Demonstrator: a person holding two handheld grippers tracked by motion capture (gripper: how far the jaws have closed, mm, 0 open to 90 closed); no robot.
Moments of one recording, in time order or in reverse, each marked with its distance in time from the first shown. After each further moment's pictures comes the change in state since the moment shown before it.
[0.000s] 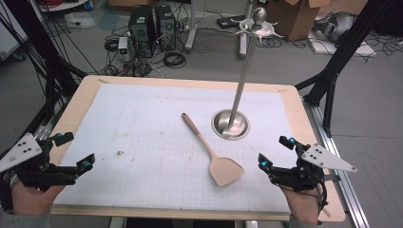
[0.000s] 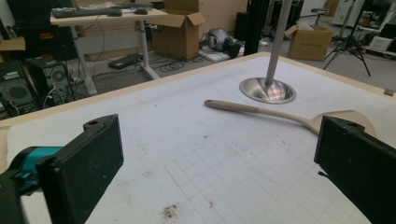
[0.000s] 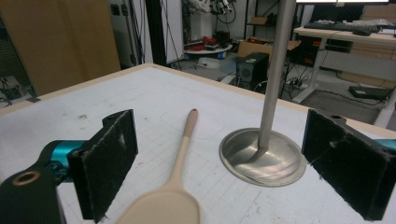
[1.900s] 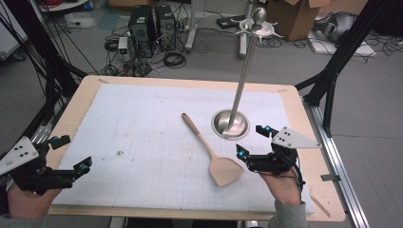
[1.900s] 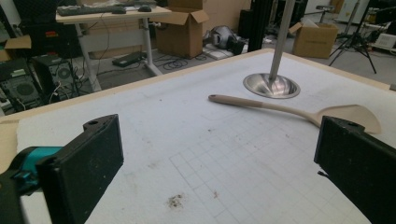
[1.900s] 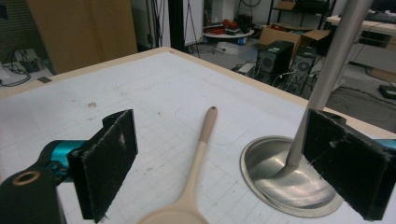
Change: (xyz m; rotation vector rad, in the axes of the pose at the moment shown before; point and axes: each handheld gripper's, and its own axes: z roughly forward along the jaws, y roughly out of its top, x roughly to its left) left arm 0.001 -0.007 -0.005 0.015 0.010 0.006; right arm 0.011 0.014 0.059 0.080 0.088 -0.064
